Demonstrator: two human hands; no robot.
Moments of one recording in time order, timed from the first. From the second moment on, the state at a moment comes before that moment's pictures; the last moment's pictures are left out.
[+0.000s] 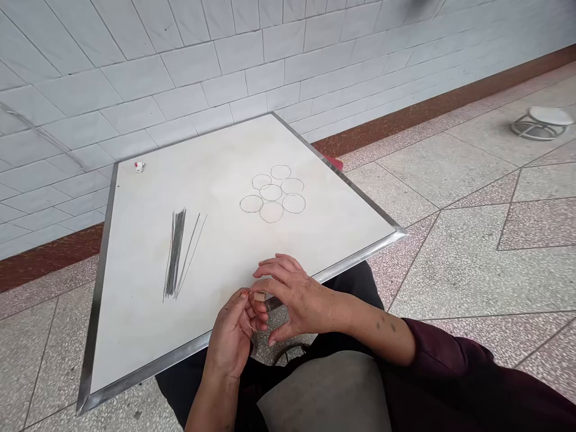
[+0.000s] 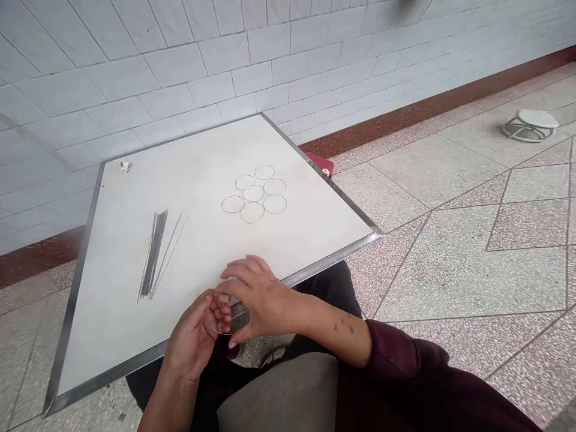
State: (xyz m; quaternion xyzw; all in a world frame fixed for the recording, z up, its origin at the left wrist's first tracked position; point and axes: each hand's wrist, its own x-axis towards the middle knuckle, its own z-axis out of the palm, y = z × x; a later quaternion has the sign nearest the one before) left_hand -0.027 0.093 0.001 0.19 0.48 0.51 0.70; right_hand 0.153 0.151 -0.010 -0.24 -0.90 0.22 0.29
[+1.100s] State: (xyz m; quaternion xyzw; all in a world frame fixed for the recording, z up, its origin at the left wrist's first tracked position) left_hand -0.015 0.087 0.005 -0.03 0.36 0.56 0.74; right_hand 0.156 0.152 -0.013 -0.21 -0.82 0.46 0.26
